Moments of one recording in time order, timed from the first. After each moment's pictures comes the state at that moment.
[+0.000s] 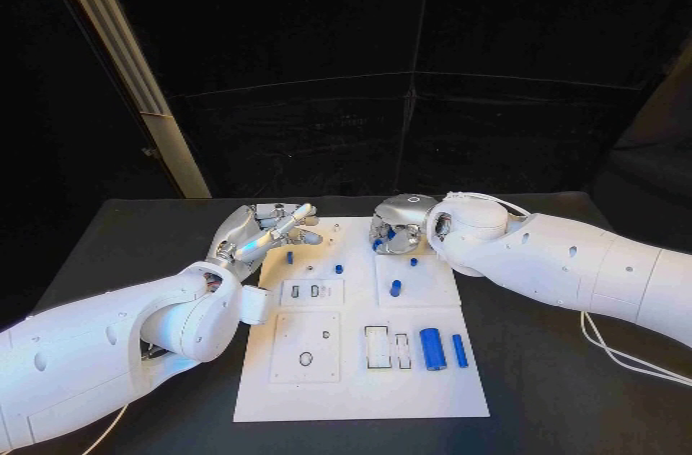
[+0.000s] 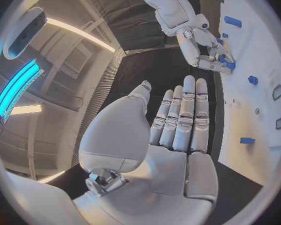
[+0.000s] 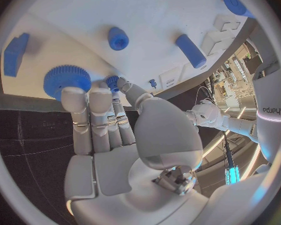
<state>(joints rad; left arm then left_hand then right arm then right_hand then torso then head) 1.16 -0.83 -0.06 1.61 -0.05 -0.37 0.54 1.30 -0.02 0.07 0.21 0.16 0.97 0.22 0.14 0.07 1.06 0.16 0.14 0.07 1.16 0.10 0.24 0.20 0.18 0.94 0.22 0.35 0.14 1.24 -0.61 0.00 1.21 -1.69 -0.10 0.03 1.24 0.01 0.39 -0.24 0.16 1.07 0.16 0.07 0.07 1.21 0.09 0.07 0.06 1.47 0.00 1.01 0.63 0.15 1.26 0.09 1.17 0.77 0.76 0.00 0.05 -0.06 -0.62</state>
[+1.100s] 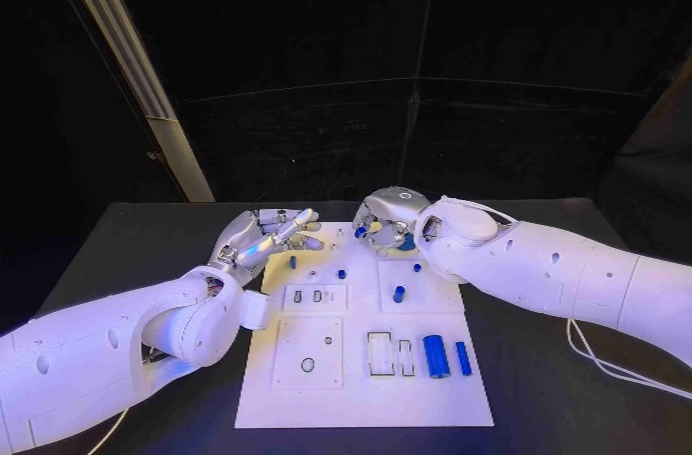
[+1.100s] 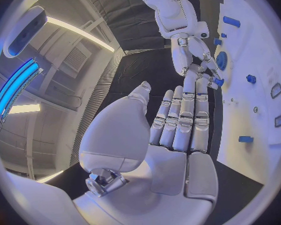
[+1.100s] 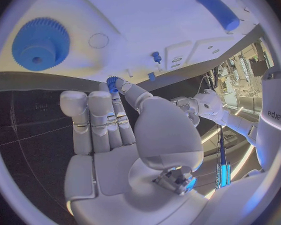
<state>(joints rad) 1.16 -0.84 -0.06 1.60 -0.05 -0.35 0.53 1.30 -0.01 0.06 0.21 0.16 0.96 0.22 0.13 0.07 1.05 0.16 0.13 0.07 1.16 0.10 0.23 0.21 0.18 0.94 0.22 0.35 0.14 1.24 -0.54 0.00 1.18 -1.66 -0.31 0.02 1.25 0.00 0.45 -0.23 0.17 1.08 0.16 0.06 0.07 1.22 0.08 0.06 0.07 1.46 -0.01 1.04 0.65 0.16 1.26 0.09 1.21 0.81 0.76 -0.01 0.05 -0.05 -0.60</state>
